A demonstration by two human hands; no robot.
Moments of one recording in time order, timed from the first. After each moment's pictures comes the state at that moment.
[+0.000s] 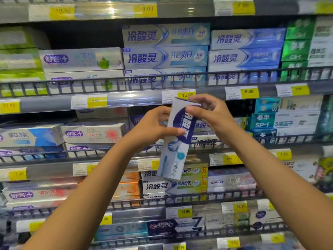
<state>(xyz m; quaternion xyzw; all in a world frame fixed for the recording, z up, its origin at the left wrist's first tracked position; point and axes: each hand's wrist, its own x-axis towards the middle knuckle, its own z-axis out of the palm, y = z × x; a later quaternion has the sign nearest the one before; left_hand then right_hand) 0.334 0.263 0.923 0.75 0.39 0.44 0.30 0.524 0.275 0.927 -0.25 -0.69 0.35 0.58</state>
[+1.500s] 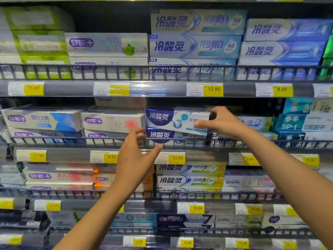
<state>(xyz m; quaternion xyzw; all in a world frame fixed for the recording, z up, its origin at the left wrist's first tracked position) 0.272 0.228 0.831 0.60 0.56 0.57 0.05 0.508 0.327 0.911 -0.49 -0.76 0.21 0.36</state>
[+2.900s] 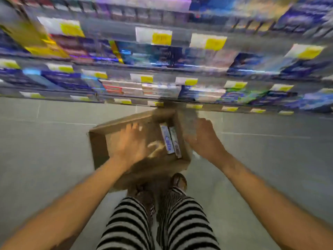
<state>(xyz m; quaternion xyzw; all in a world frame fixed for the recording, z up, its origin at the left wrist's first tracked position) 0.127 0.053 0.110 0.72 0.67 -0.08 0.18 0.351 0.092 0.145 -0.58 -0.76 0.30 0.05</state>
